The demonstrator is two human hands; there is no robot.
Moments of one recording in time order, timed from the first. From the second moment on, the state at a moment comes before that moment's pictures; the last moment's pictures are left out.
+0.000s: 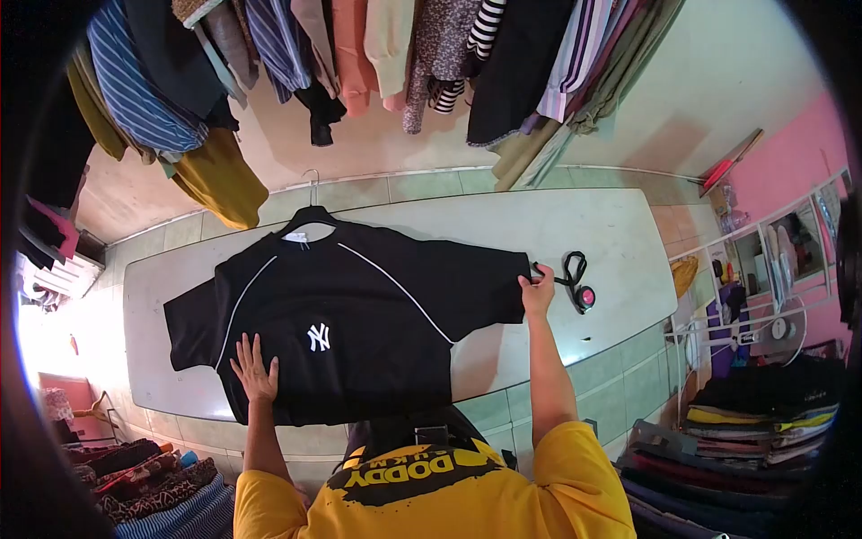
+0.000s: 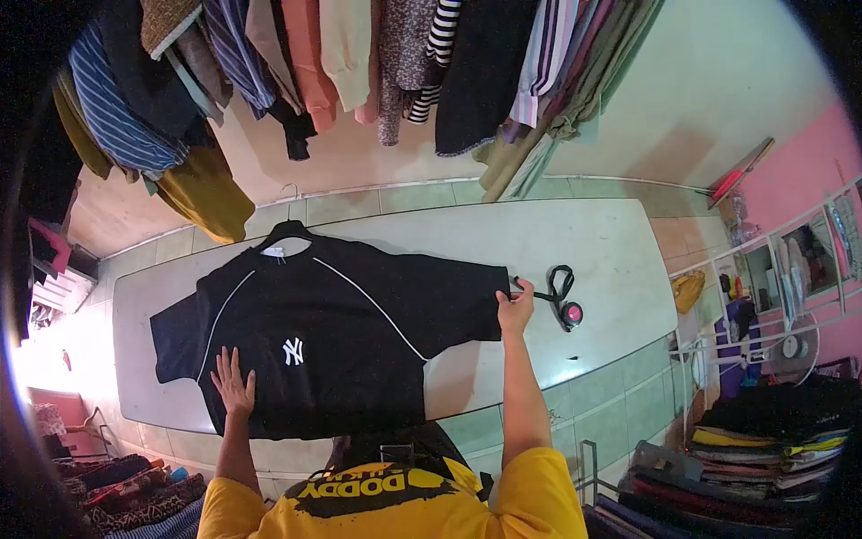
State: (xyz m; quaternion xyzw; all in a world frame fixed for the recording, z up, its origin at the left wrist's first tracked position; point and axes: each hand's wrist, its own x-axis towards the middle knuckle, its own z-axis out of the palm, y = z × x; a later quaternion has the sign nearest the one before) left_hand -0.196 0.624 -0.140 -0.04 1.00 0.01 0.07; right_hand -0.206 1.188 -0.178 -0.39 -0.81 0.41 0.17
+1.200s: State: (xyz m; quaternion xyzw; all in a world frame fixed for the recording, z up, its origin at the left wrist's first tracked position) left_hand -0.337 0.517 -0.156 0.04 1.00 0.03 0.05; right_hand -0.248 0.954 -0.166 -0.04 -1.00 0.06 0.00
